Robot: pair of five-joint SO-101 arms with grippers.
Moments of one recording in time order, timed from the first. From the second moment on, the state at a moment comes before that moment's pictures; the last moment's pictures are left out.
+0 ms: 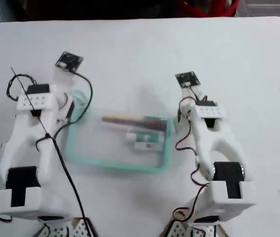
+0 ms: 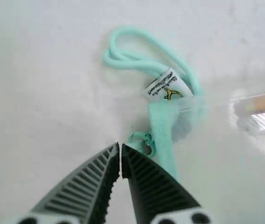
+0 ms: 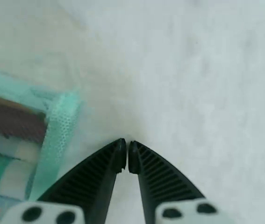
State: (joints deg) left arm -11.3 0.2 23.6 59.3 -23.9; right arm -2.8 6.2 31.7 48.6 16.8
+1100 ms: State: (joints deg) left arm 1.6 21.4 -3.8 69.8 -11.6; right arm -9.8 30.7 -14.0 63.5 10.8
